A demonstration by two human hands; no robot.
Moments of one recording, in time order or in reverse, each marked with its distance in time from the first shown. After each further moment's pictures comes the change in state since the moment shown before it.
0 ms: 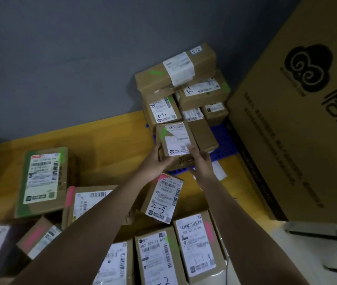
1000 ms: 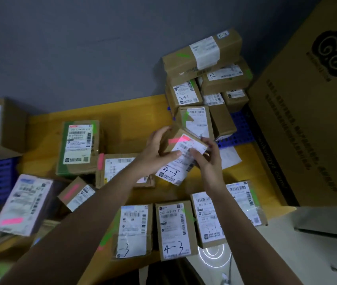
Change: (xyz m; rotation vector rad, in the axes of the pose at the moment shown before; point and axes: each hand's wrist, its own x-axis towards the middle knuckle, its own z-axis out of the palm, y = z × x) left_hand -0.091 -0.030 -0.046 0.020 -0.024 0.208; right_hand -0.112 0.030 0.017 0.000 -0.191 -0.365
